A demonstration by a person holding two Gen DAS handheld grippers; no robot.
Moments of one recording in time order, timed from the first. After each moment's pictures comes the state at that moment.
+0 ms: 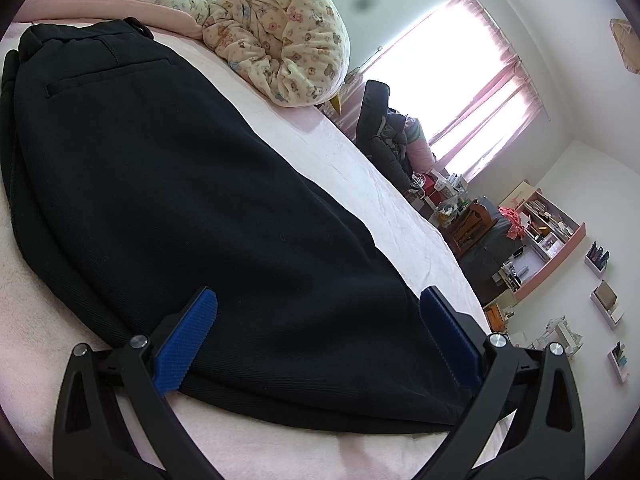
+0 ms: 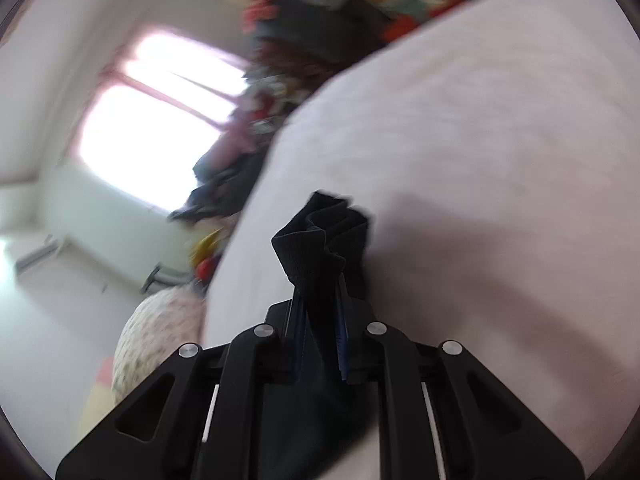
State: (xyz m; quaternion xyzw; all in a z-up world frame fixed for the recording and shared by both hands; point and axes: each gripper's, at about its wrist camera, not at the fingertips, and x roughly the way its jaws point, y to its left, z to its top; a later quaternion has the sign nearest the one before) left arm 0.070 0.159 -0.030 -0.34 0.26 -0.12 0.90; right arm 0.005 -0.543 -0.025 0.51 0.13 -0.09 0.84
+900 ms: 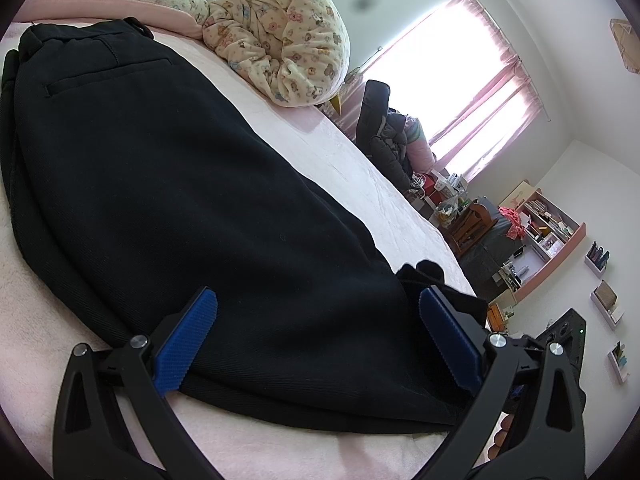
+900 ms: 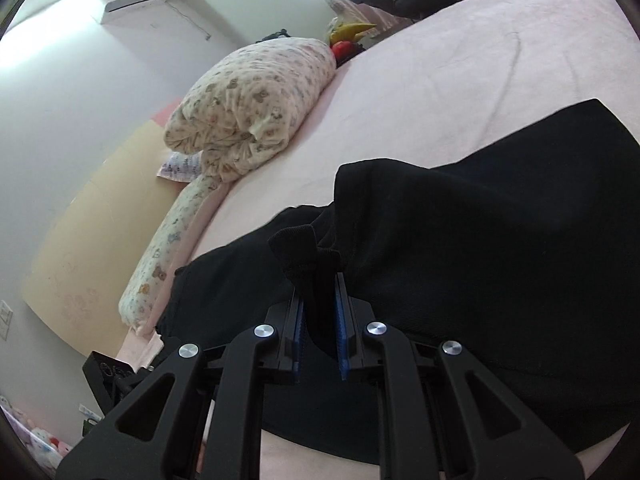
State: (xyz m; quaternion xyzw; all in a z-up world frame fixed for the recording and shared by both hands) left arm 0.070 0.159 -0.030 -0.34 0.26 -0.12 0.90; right arm 0.143 -0.189 -0.015 0.29 0.34 0.22 0.87
